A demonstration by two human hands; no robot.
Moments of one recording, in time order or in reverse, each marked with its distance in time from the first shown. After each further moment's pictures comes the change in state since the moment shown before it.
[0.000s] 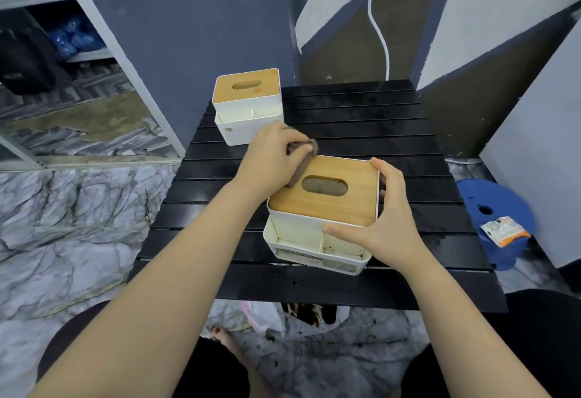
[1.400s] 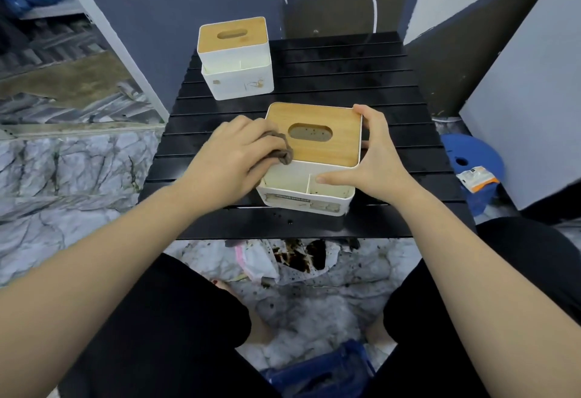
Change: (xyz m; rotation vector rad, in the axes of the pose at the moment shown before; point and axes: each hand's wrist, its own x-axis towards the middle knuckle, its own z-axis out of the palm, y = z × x) left_hand -0.101 -0.041 -0.029 0.263 0.008 0.639; right_hand -0.002 -0.003 -0.004 -0.107 -0.101 -0.035
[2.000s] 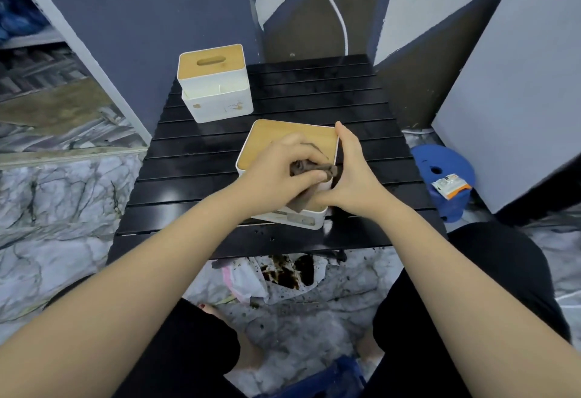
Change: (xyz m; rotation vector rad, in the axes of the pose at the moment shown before) left_hand 0.069 0.064 0.014 -0.615 -0.096 -0.281; right_hand -0.014 -0.015 -0.011 0.052 -0.115 0.158
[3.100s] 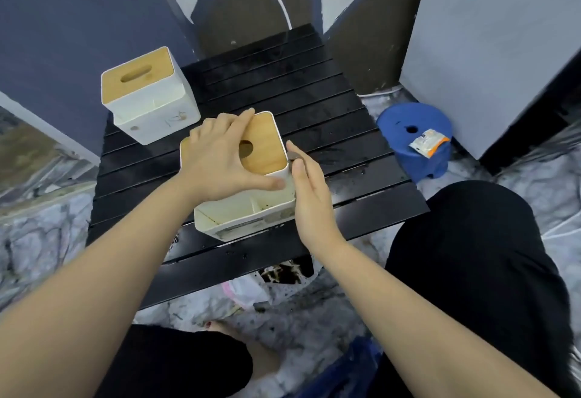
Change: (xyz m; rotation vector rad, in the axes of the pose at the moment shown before) left_hand 0.057 -0.037 -0.001 0.567 -0.149 -0.200; right_hand -0.018 0.010 0.062 0.647 0.501 0.091
